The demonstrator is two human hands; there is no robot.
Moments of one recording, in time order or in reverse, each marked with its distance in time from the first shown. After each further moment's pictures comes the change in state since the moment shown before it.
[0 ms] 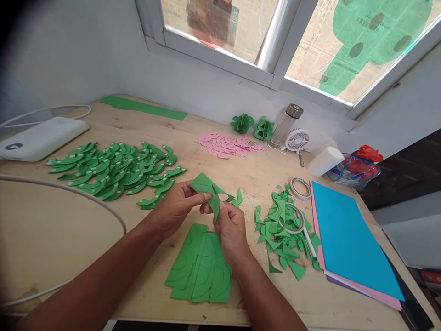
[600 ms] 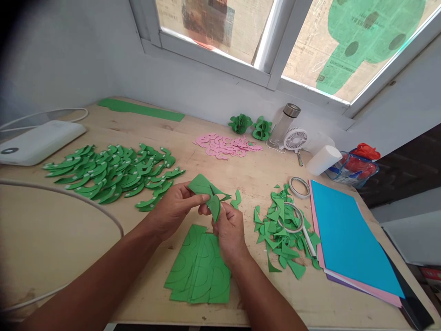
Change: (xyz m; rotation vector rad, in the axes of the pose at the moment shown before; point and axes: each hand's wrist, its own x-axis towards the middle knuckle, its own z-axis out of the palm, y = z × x) left_hand 0.001 -0.004 -0.002 -0.005 -0.008 -0.011; right_hand 0.000 0.005 0.001 0.019 0.055 -0.001
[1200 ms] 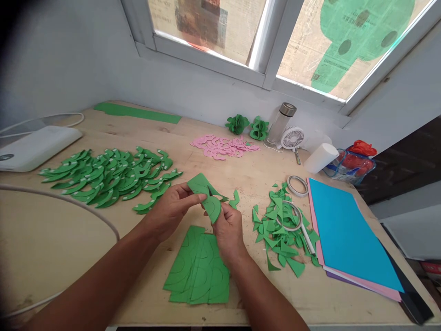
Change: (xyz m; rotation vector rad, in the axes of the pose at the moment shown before) left_hand 0.000 0.001 0.003 -0.070 -0.008 0.014; right_hand 0.001 -0.002 0.001 -0.032 0.082 0.040
